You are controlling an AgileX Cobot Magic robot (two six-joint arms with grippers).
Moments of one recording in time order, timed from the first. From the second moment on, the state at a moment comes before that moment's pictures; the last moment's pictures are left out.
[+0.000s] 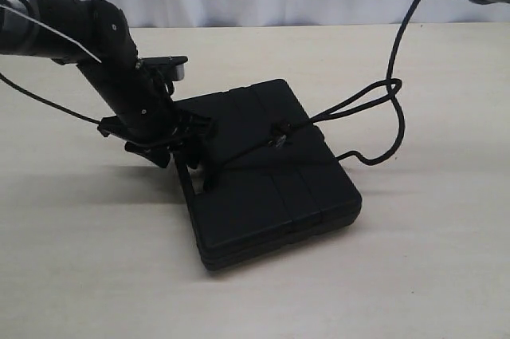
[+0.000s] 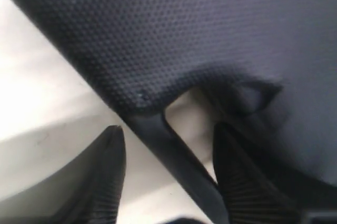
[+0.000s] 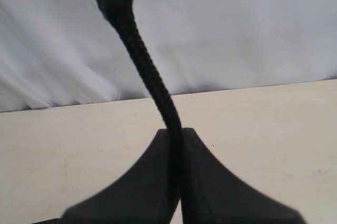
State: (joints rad) left arm -0.25 2.04 -1.27 -0.39 0.79 0.09; right arm -0.10 1.59 -1.10 1.58 0.44 -1.37
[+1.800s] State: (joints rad) left arm 0.03 1.99 -1.26 -0.38 0.77 0.08; right arm -0.61 1.77 -0.97 0.92 0.43 -0.89
